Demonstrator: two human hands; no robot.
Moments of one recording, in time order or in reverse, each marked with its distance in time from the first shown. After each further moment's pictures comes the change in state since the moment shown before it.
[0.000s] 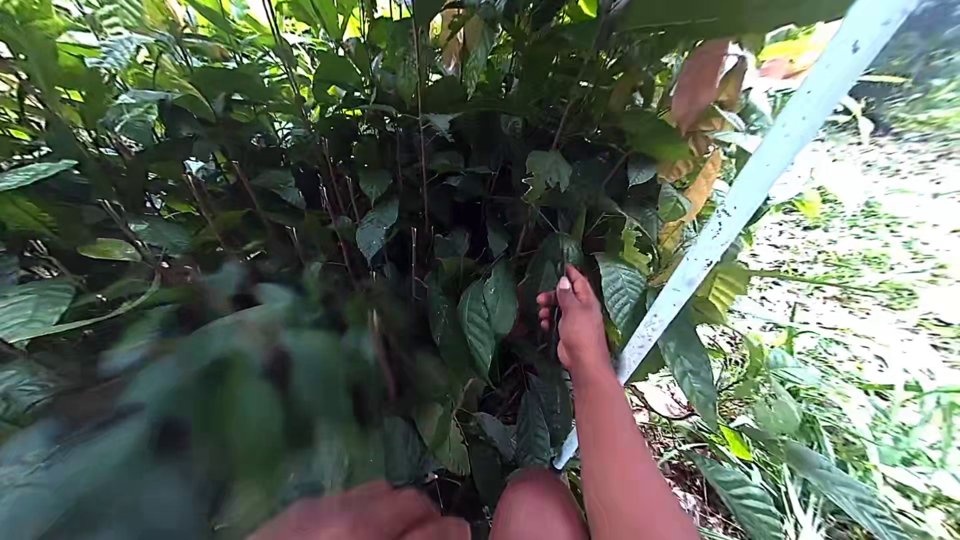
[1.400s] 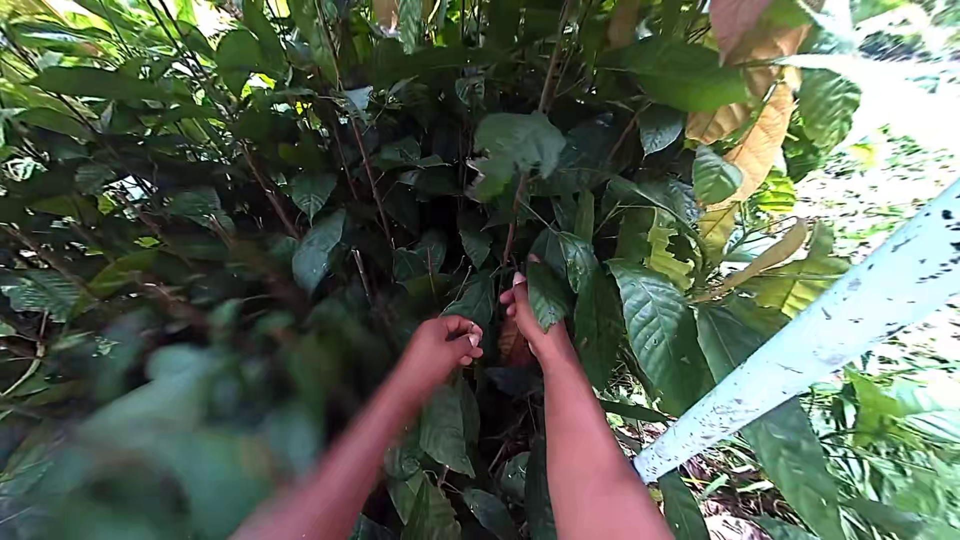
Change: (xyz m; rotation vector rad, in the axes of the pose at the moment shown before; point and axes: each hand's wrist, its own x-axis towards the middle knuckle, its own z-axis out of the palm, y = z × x) left_hand 0.308 -0.183 0.027 -1.005 0.393 -0.299; right_hand 0.118 0.071 0.034 -0.279 -0.056 -0.030
